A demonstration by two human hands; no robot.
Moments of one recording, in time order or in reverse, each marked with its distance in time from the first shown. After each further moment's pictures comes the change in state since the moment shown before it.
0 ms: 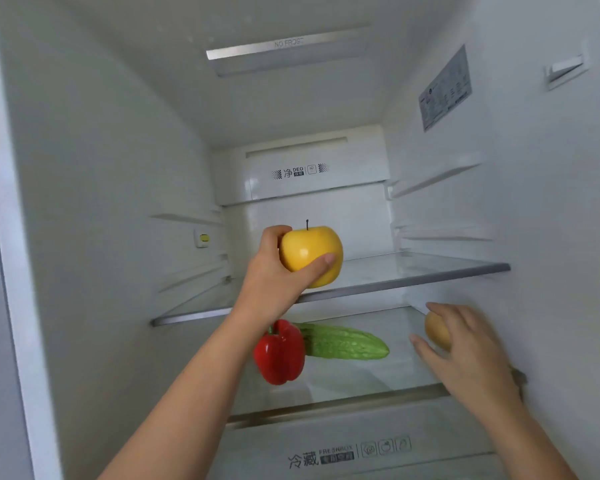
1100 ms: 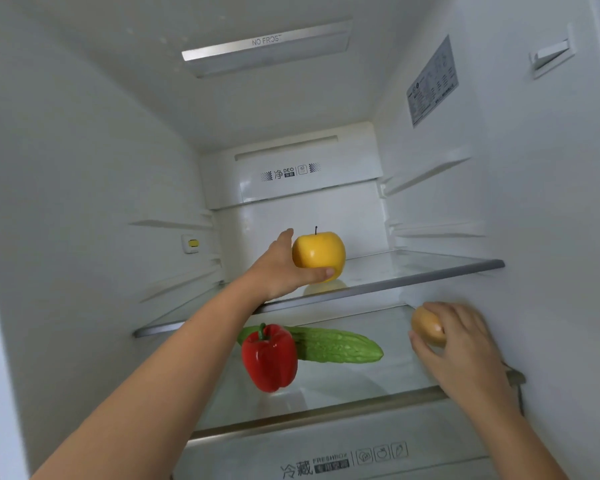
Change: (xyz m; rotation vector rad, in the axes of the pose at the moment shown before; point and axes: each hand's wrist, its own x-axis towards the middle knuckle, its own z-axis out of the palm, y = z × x) left_hand 0.049 -0.020 0.016 0.299 -0.384 -0.165; right_hand 0.004 0.018 0.019 -0.016 0.098 -0.001
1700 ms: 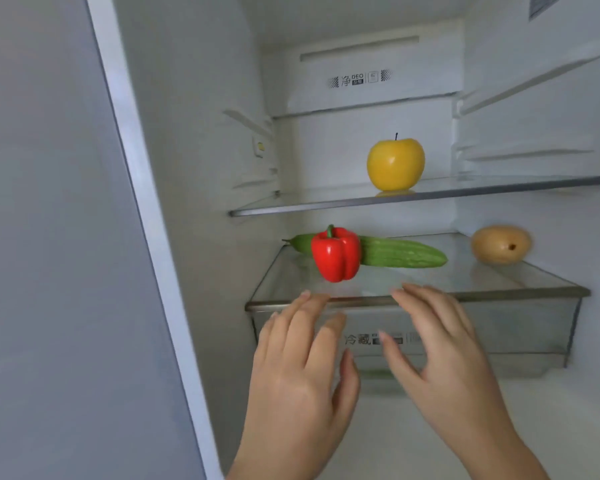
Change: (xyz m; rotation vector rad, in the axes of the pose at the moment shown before) left_hand -0.249 -0.061 0.047 0.419 0.602 0.442; right_hand -0.118 -0.131 -0.036 0.191 -0.195 -0.235
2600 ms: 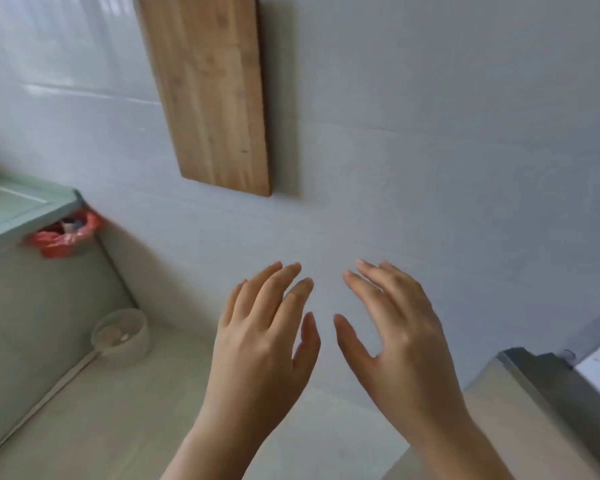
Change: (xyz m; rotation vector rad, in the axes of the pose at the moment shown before) left_hand -0.213 0.092 -0.273 1.078 -0.118 -0.903; right_hand -0.177 -0.280 0.027 1.013 -0.624 -0.619
